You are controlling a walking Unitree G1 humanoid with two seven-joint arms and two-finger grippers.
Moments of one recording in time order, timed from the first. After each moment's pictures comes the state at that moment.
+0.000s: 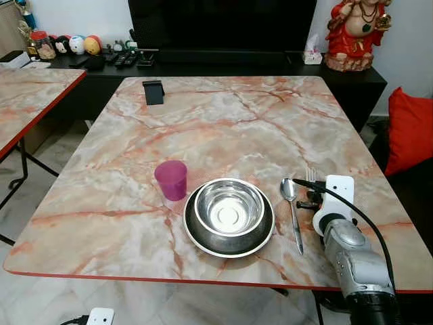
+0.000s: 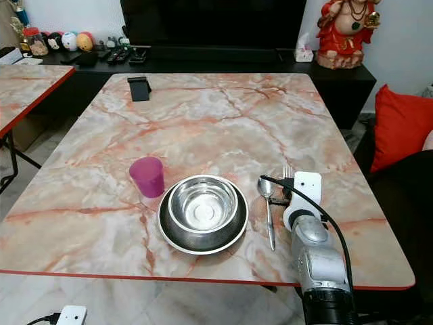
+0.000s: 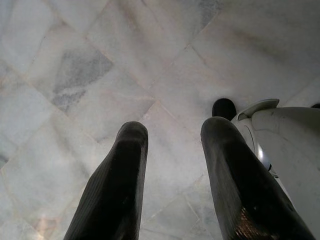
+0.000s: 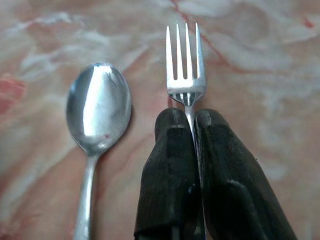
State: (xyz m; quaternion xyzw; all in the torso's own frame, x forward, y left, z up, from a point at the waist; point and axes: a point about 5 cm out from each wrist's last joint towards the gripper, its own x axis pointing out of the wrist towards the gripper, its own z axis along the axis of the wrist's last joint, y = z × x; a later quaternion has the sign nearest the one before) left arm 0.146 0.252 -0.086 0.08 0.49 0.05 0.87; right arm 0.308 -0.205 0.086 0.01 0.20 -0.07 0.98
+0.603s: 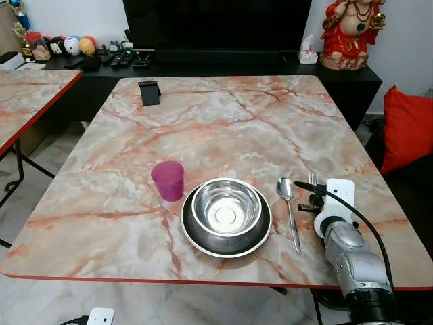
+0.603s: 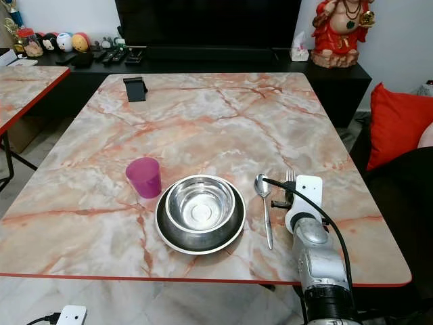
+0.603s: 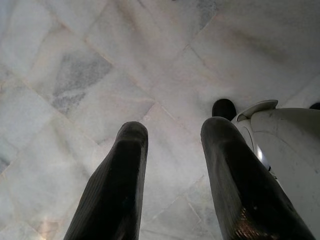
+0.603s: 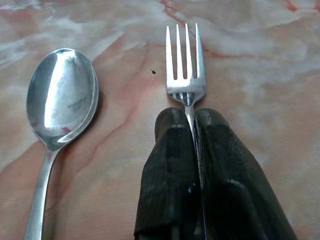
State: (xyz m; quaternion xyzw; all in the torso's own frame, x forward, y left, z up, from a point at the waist) left arm 0.147 0.252 -0.086 0.08 0.49 0.05 0.87; right arm 0.312 -0.212 0.077 0.00 0.21 -0.08 0.97
